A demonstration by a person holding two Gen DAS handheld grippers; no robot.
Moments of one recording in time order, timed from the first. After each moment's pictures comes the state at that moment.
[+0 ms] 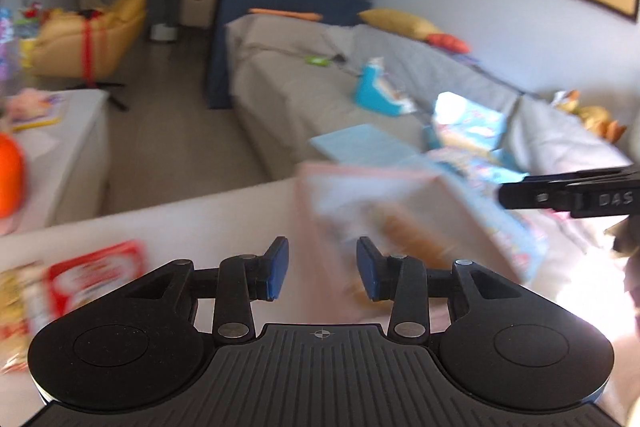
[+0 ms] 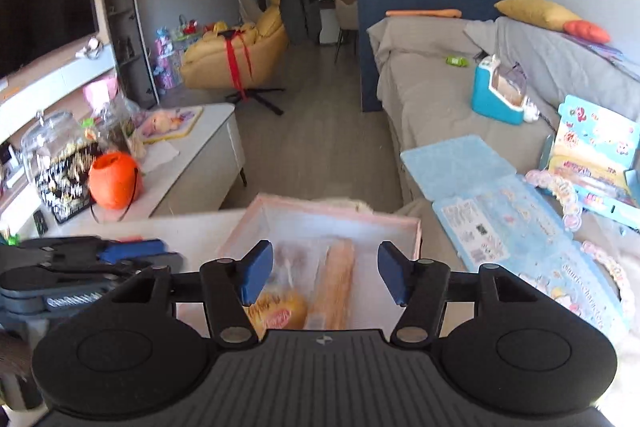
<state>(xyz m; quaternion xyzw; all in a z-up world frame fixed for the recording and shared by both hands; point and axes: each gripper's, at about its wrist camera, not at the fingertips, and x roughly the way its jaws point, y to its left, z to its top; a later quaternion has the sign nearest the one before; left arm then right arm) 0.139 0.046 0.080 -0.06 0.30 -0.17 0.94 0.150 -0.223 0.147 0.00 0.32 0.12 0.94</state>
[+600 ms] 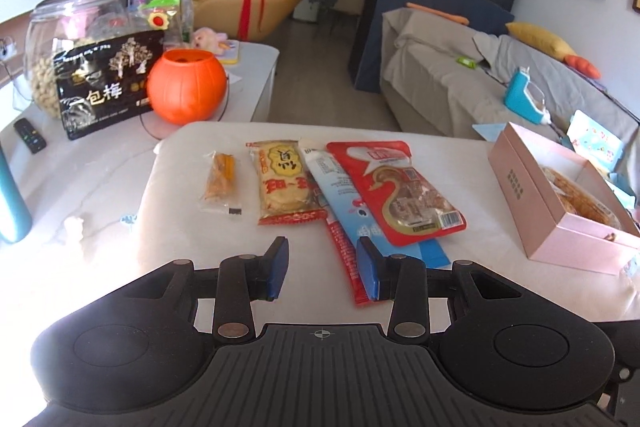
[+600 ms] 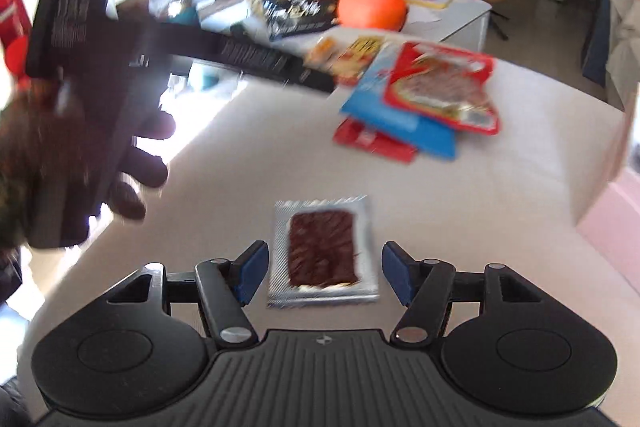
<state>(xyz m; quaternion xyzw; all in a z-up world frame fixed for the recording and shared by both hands) 0.048 0.192 0.047 -0.10 0.32 0.01 0.94 0.028 0.024 0.023 -0.14 0.40 0.39 0.82</state>
